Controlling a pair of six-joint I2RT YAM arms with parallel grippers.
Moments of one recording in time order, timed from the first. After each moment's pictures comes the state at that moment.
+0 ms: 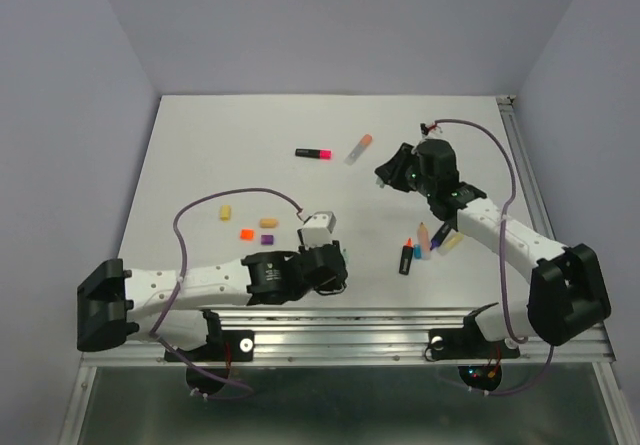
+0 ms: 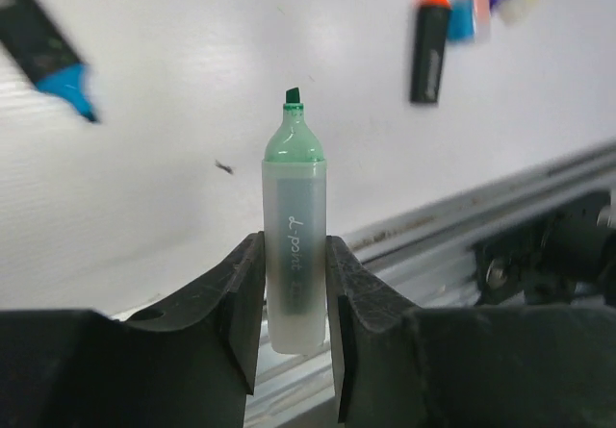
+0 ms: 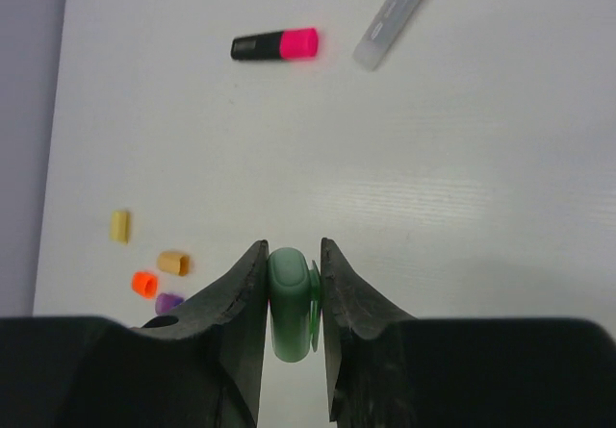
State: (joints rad) left arm -1.34 1.21 0.77 -0.38 -0.41 -1.04; right arm 0.40 1.33 0.91 0.01 -0.03 0.66
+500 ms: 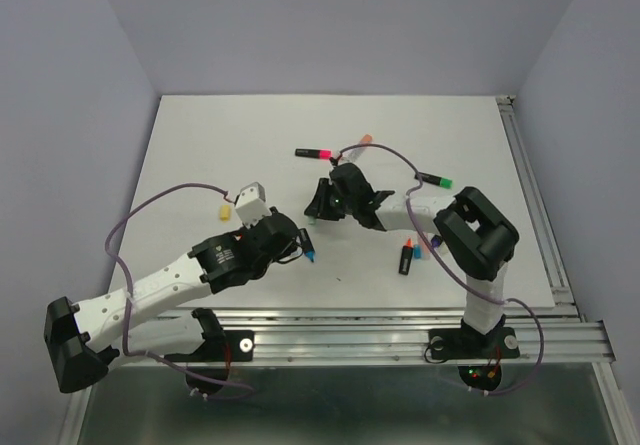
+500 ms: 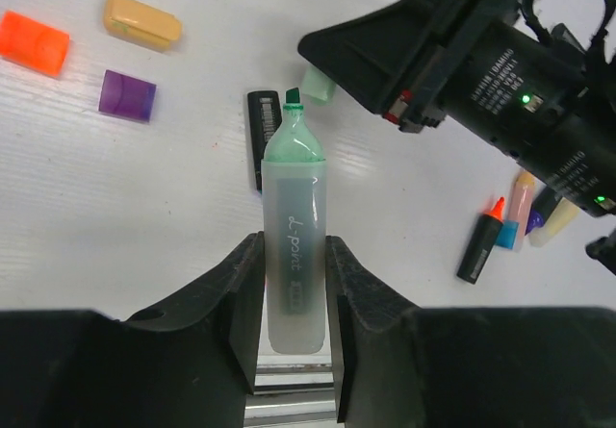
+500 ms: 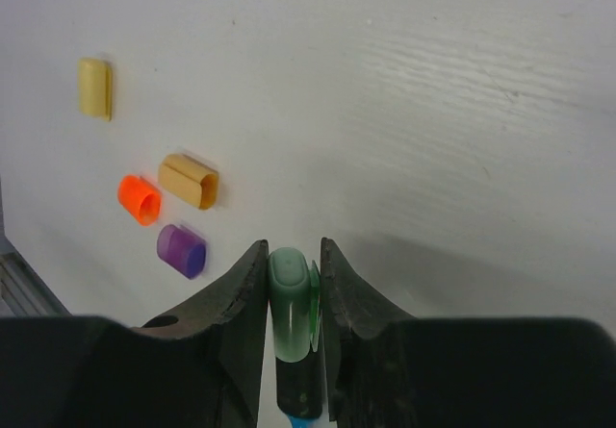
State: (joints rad) left arm -1.01 0.97 0.81 -0.70 -0.60 -1.19; right arm 0.75 1.87 1.08 0.17 -0.08 0.77
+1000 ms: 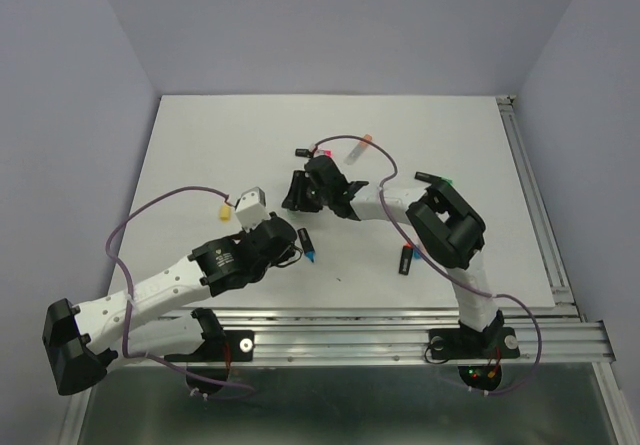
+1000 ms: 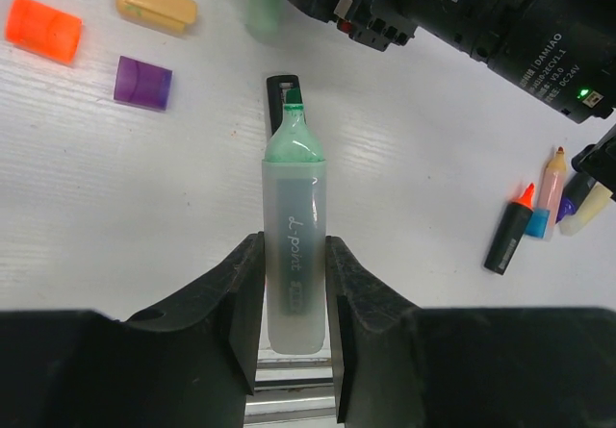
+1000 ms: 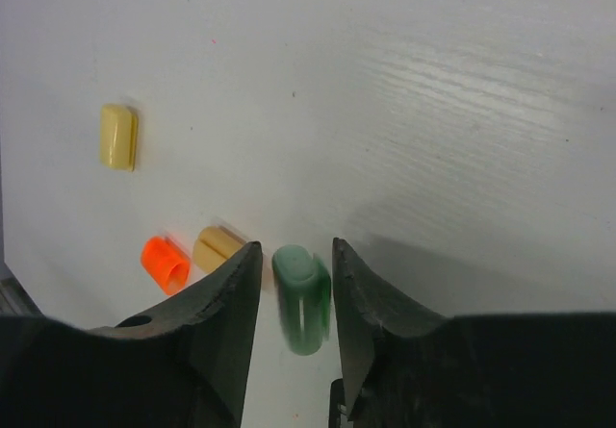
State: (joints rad) left arm -1.01 0.93 0.76 -0.70 -0.57 -1.17; right arm 0.80 2.13 1.40 0.13 -0.08 0.78
